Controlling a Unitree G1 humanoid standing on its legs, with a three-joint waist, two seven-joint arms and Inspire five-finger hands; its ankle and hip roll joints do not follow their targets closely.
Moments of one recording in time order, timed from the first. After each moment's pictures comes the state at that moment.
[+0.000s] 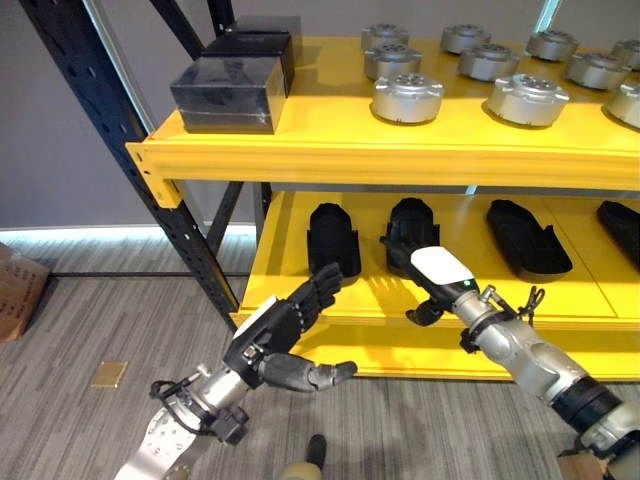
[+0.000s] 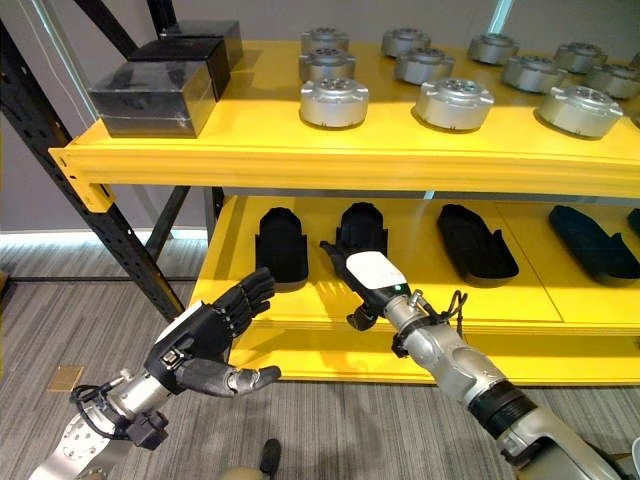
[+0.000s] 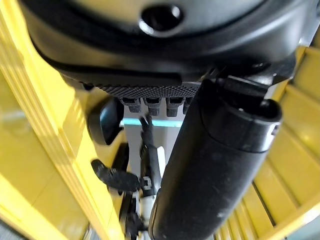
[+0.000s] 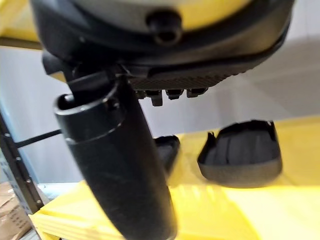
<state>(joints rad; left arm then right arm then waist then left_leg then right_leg) 0.25 0.73 -0.32 -0.28 -0.68 -0.33 -0.33 -0.43 -0.75 0.63 0.25 -0.47 -0.09 -0.16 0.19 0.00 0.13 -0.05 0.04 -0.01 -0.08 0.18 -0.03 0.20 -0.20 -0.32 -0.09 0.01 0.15</state>
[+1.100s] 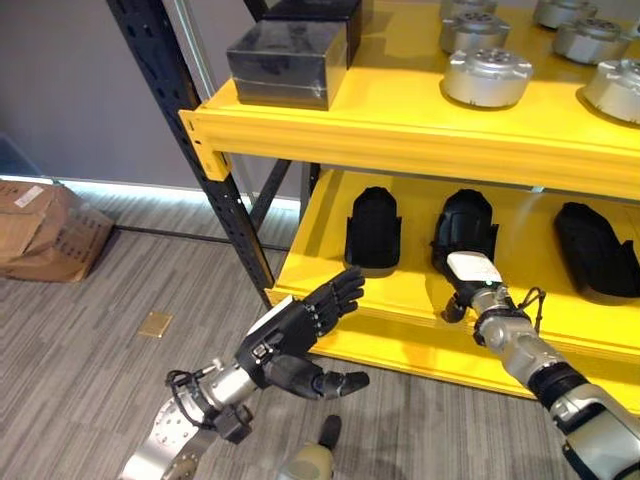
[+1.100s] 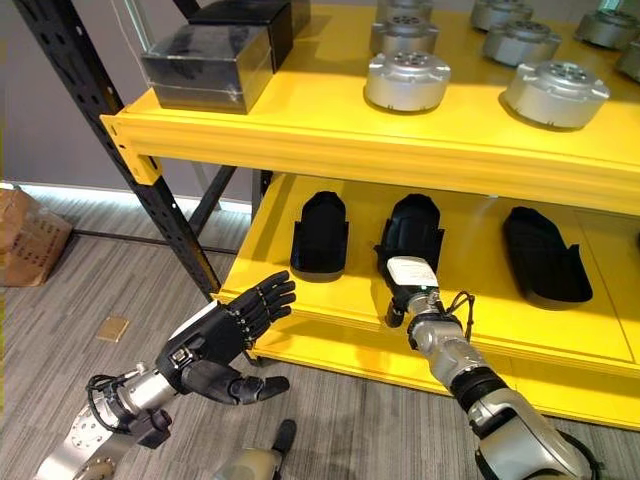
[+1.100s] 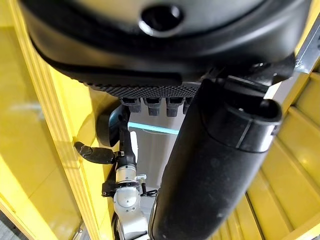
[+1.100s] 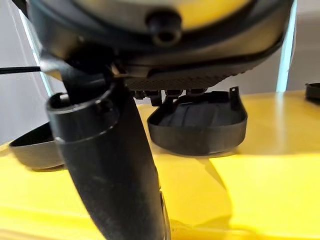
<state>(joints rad) 0.21 0.69 -0.30 -0.28 -0.70 -0.26 -0.46 -0.57 -0.61 0.57 0.69 -0.58 0.08 -0.23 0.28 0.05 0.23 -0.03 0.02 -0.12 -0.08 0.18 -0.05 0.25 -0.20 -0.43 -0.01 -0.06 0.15</state>
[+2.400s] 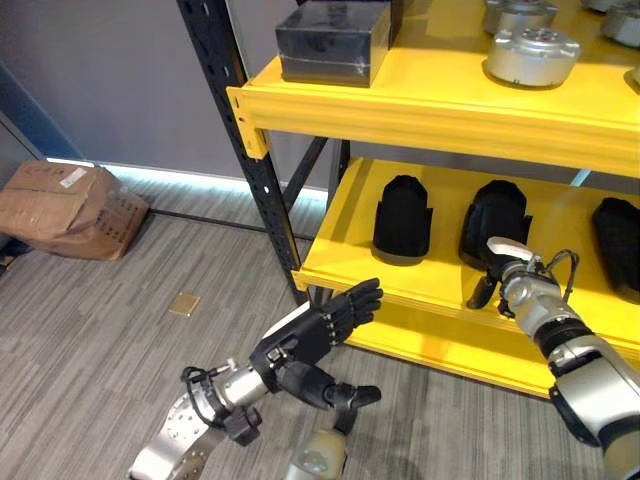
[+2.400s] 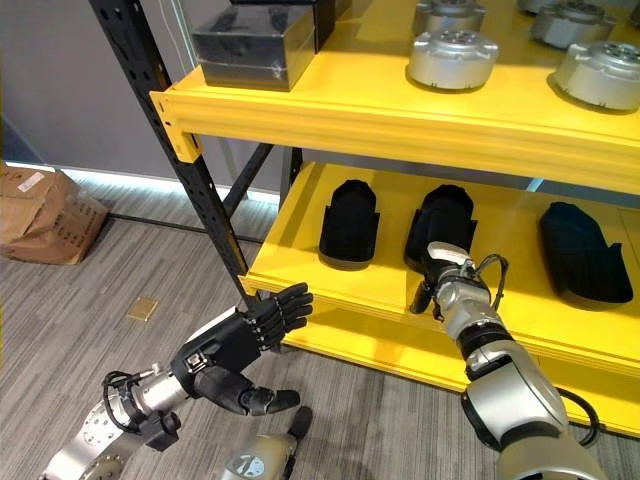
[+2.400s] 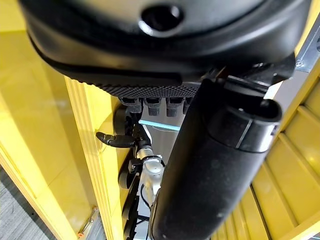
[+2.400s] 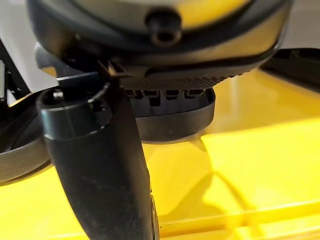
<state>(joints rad) 0.14 0.69 -0.37 -0.27 -0.70 -0.22 -0.49 -0.88 -0.59 0.52 1.12 -0.47 0.17 0.04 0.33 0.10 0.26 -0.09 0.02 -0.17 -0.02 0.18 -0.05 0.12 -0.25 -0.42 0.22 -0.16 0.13</state>
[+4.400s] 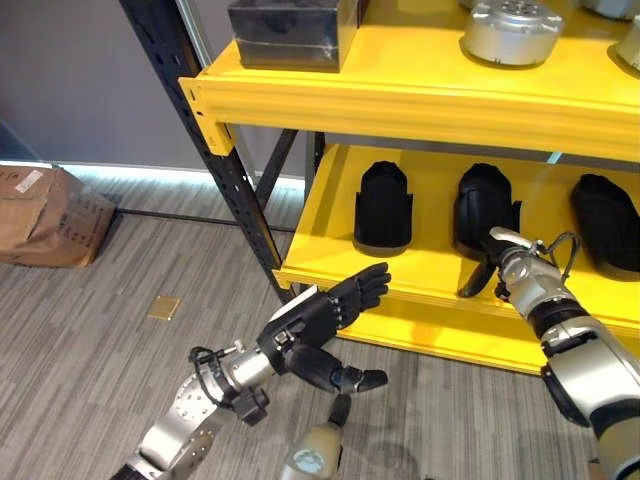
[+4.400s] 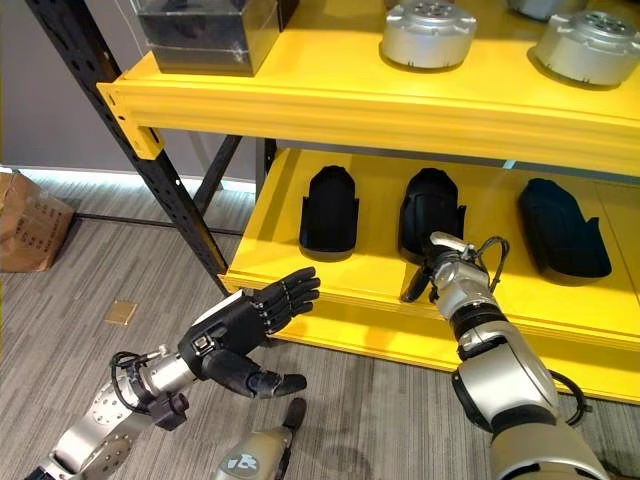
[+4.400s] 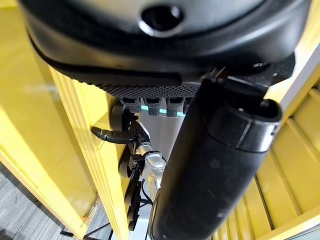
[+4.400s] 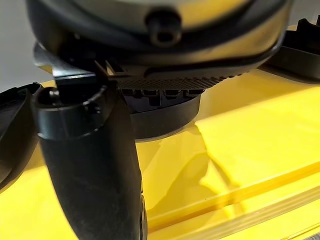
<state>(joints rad) 0.05 0.69 -0.39 -0.25 -0.70 -0.22 -0.45 -0.94 -0.56 0.47 1.13 -0.47 0.23 0.10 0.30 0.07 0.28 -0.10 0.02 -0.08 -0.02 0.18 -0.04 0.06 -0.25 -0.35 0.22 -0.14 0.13</state>
